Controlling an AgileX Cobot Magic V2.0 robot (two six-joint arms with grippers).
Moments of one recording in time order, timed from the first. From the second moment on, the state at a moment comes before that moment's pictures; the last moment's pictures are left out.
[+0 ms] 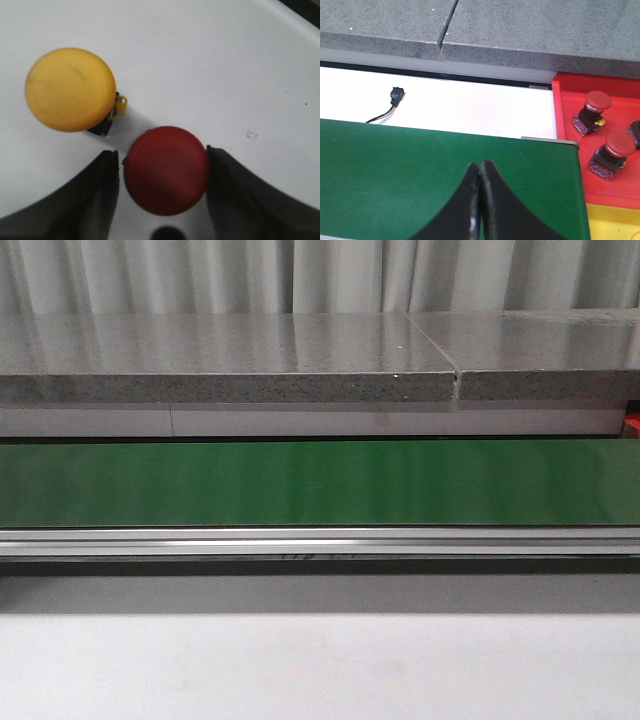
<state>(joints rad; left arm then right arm) 0.28 1.98 -1.39 -0.06 0.50 -0.25 -0.13 0.84 -0.68 0.45 0.40 -0.48</state>
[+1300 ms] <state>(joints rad) 0.13 1.54 -1.21 -0.06 0.71 -0.14 -0.13 0.84 -0.68 0.45 0.40 -0.48</state>
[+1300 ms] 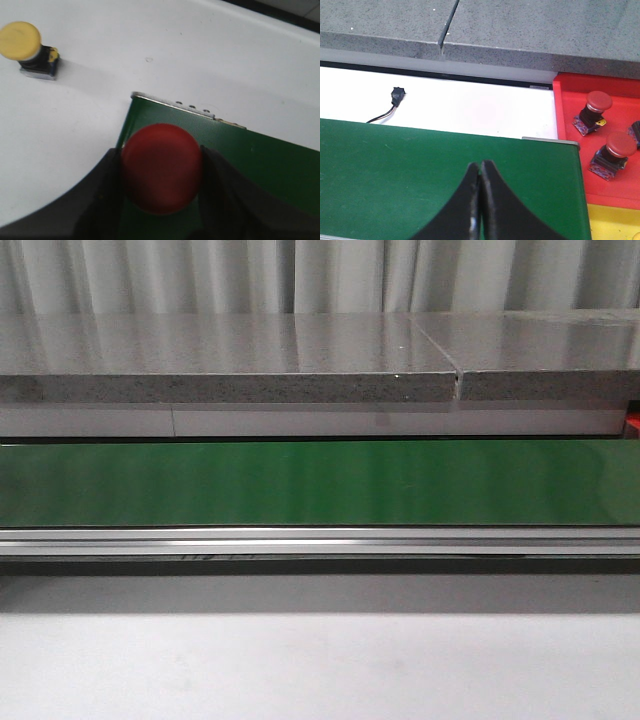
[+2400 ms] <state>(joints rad) 0.08 1.54 -1.10 -0.04 0.65 -0.14 -0.13 0.84 -0.68 0.45 0.40 -0.48</state>
